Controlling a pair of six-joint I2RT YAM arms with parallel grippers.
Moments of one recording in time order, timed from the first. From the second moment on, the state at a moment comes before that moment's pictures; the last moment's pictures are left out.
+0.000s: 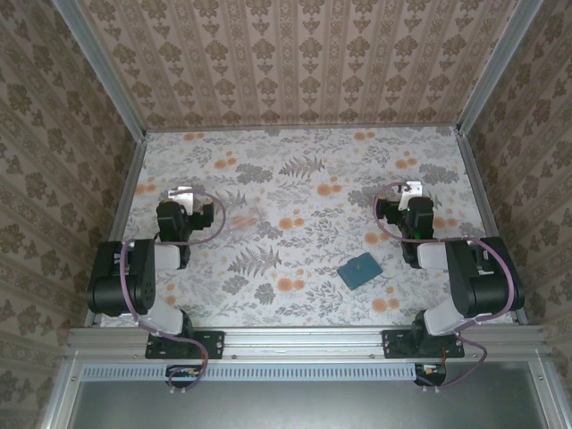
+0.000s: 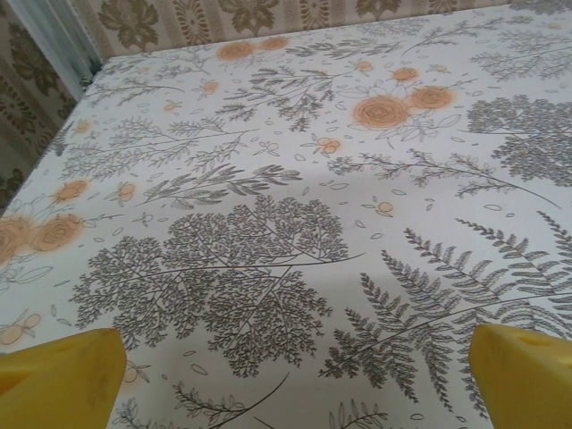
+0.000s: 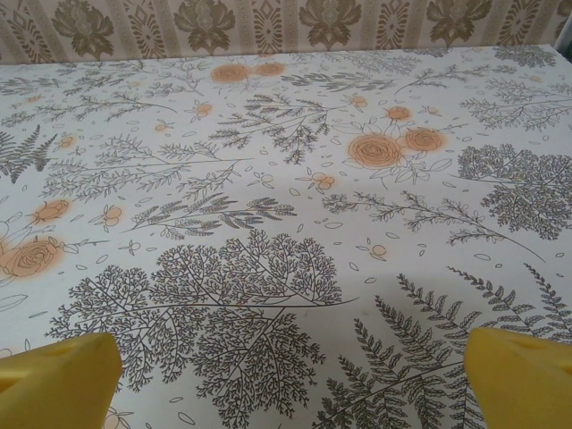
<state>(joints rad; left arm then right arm) -0.02 1.54 0.40 0.75 -0.01 0.12 0.02 1.53 0.41 0.75 0.08 0.04</state>
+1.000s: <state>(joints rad) -0.29 1.35 0.86 -0.46 -0.14 -0.60 0.05 1.34 0.80 -0.12 0.12 0.21</state>
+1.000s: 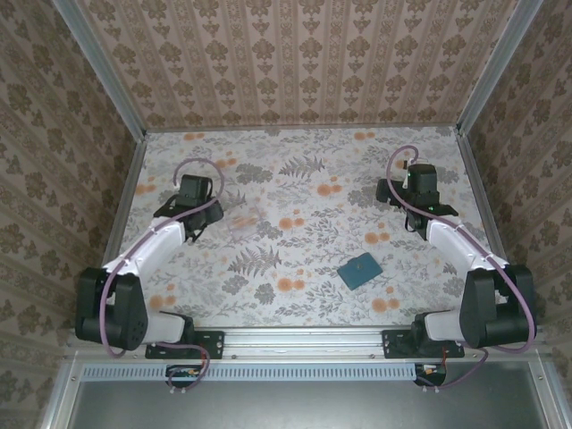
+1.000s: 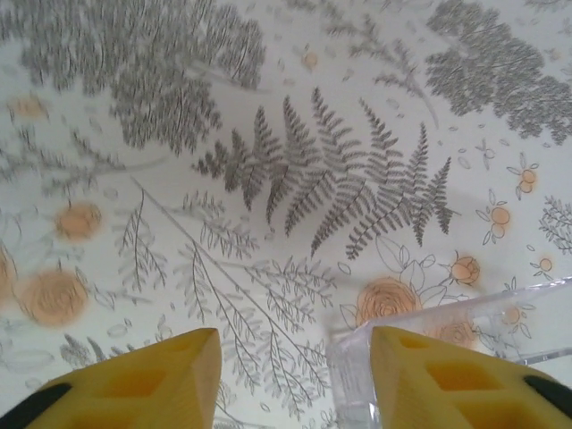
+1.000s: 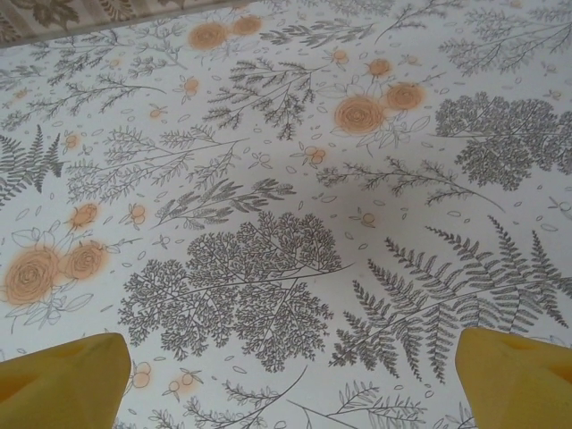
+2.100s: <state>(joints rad) -0.29 1.54 0.94 -0.47 0.00 -0.75 0.05 1.34 0.83 -0.17 0.07 0.22</state>
